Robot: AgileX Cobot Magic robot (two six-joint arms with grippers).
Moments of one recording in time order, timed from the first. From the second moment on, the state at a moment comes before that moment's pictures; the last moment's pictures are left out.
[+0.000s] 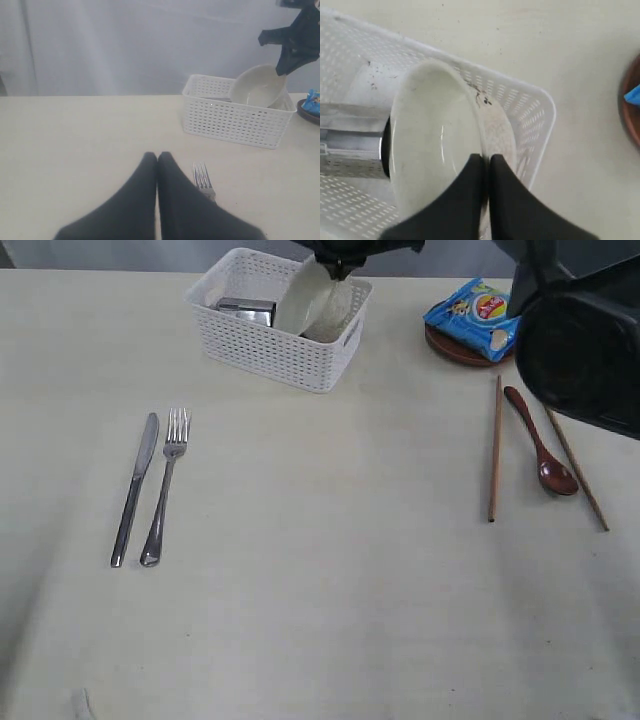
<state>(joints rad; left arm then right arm) -0.16 0.00 0.00 -0.03 0.22 -0.04 0.57 2.42 -2.39 -0.28 1.15 0.65</state>
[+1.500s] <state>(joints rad) -0.16 0.00 0.00 -0.03 0.22 -0.04 0.59 1.97 -1.92 -0.25 1.16 0.31</state>
